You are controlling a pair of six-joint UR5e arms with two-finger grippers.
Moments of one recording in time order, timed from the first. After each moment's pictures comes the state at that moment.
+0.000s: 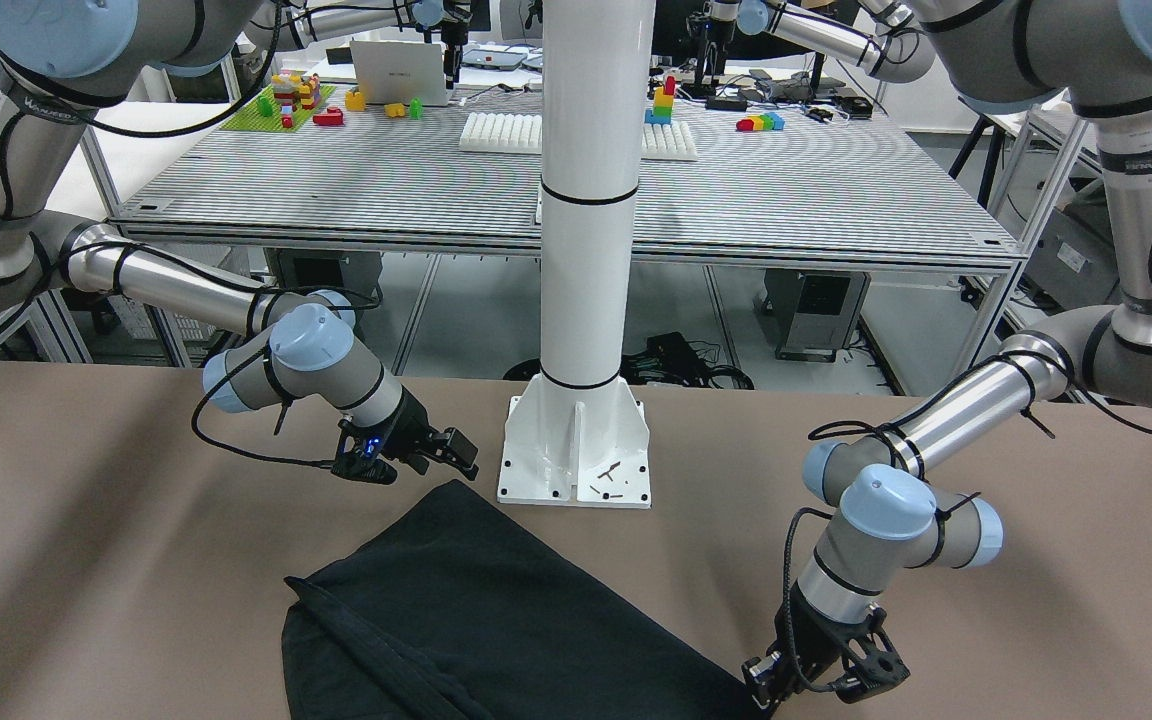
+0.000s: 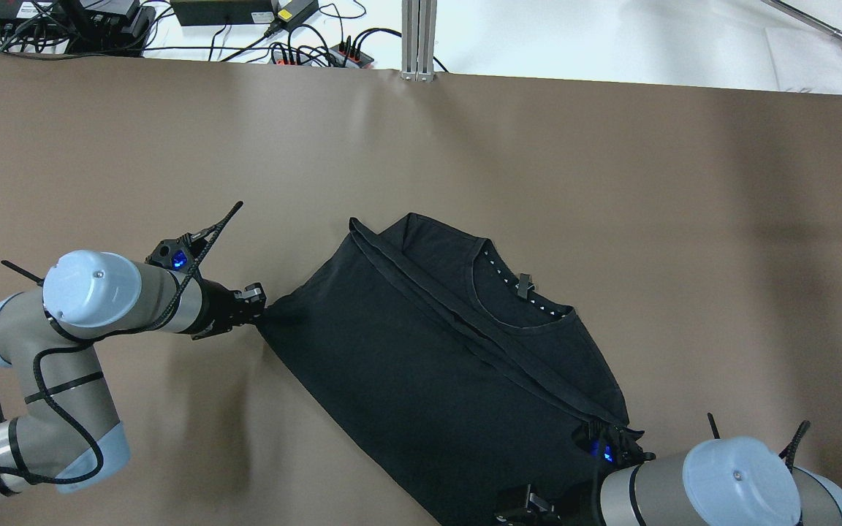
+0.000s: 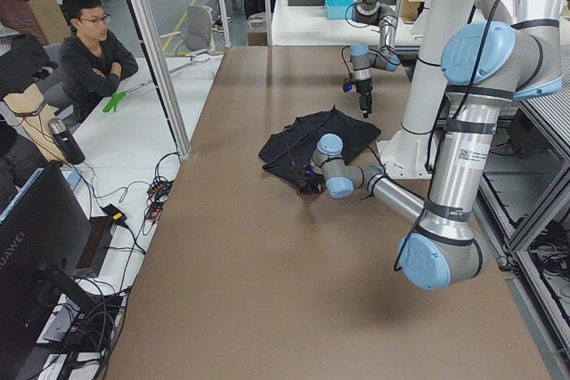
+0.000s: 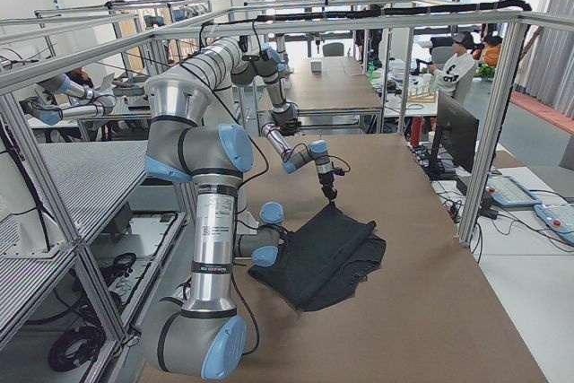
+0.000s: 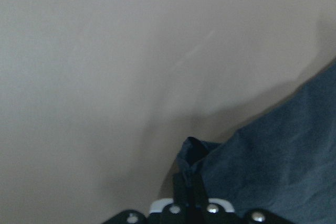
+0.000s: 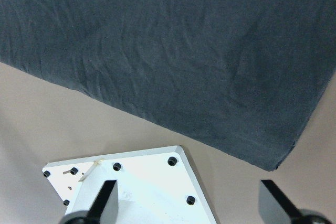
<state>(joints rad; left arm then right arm) -0.62 -1.87 -1.74 -2.17 -1.83 -1.71 0.26 -1.53 2.12 -0.96 1.97 1.87</state>
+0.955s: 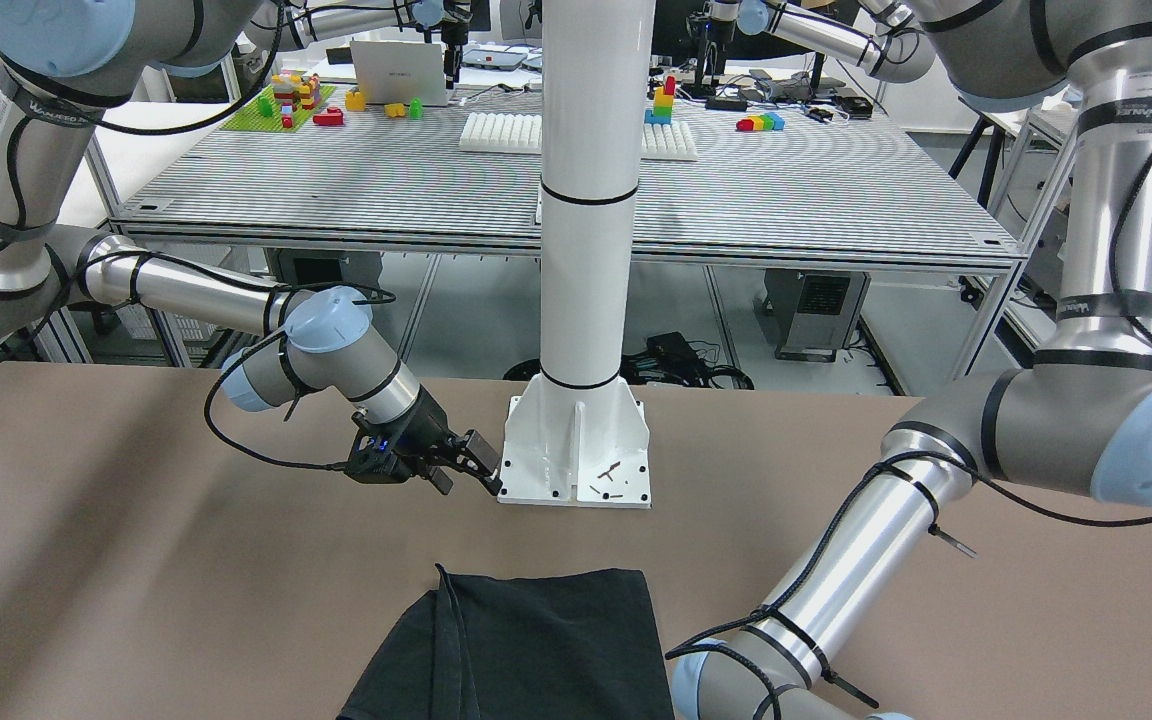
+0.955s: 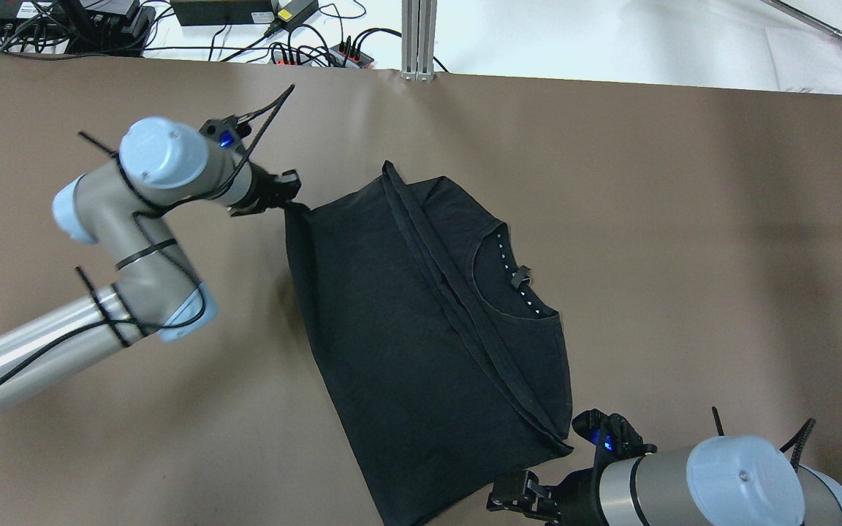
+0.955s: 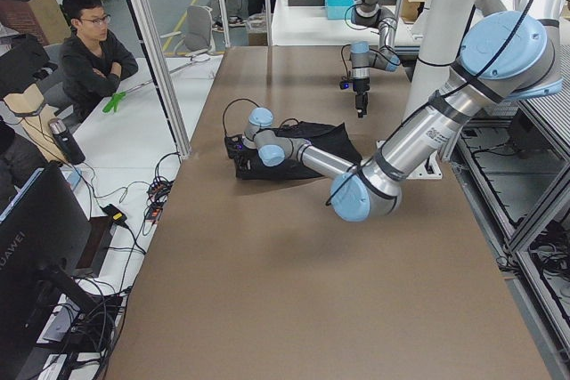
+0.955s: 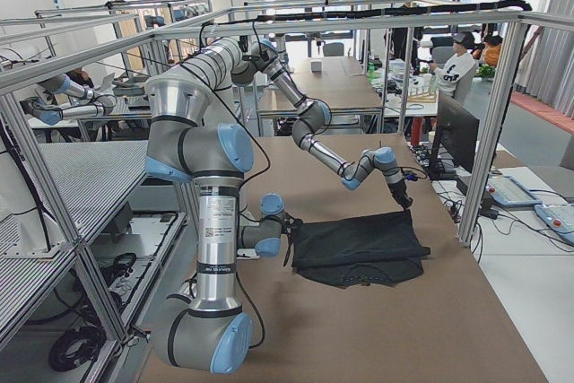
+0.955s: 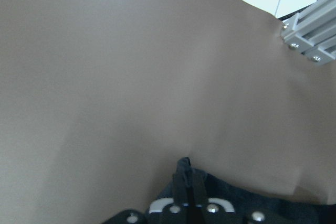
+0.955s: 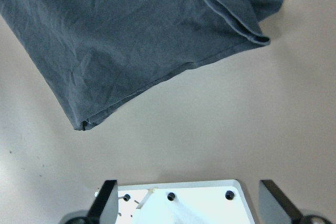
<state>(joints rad) -0.85 -2.67 -0.78 -2.21 -1.79 -1.50 0.27 -1.45 2.12 -0.95 1.78 1.87</state>
